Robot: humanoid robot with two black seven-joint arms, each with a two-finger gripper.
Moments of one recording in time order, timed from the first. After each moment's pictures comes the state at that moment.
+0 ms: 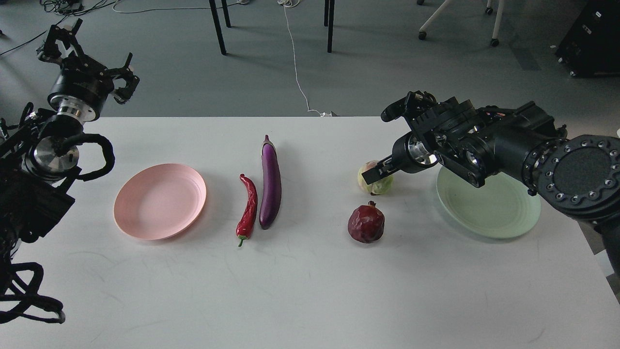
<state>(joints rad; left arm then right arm) -0.88 0.38 -0.75 -0.40 -0.26 -0.49 -0.28 1.34 0.00 -0.79 0.40 -0.99 0.47 0.38</state>
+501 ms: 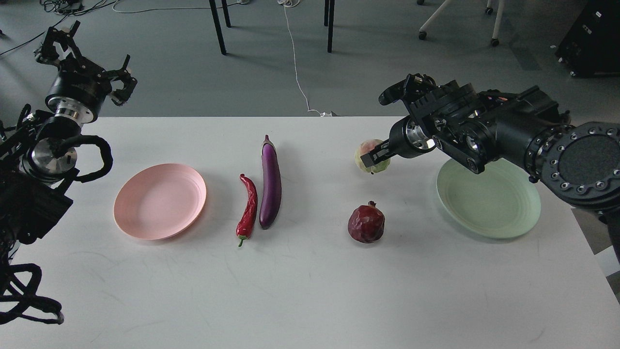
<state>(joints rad) -0.88 0.38 -0.74 -0.40 -0.26 -0.49 -0.28 1.44 -0.01 -0.77 0.41 -0.98 0.48 0.38</state>
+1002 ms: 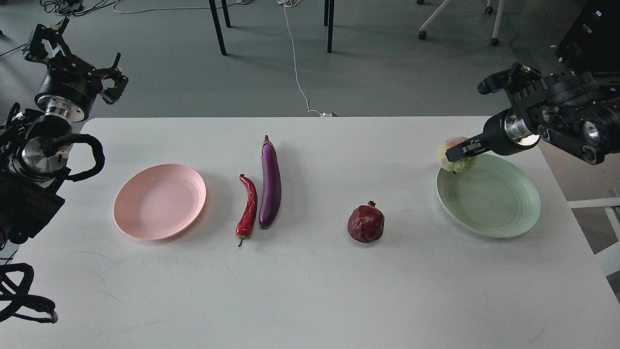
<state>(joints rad) -0.88 0.41 -0.75 -0.40 -0.26 -0.49 -0.28 1.44 -0.49 -0.79 0.67 -1.08 0.47 0.38</state>
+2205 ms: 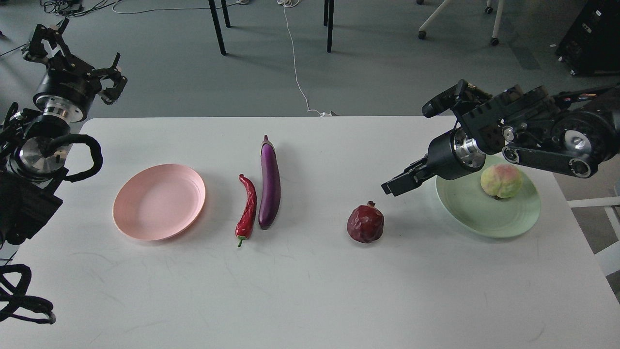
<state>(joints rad) -0.87 0.42 -0.74 -0.40 -0.25 -0.49 -0.28 1.63 -0.36 -0.75 1.15 -1.10 0.31 0.39</state>
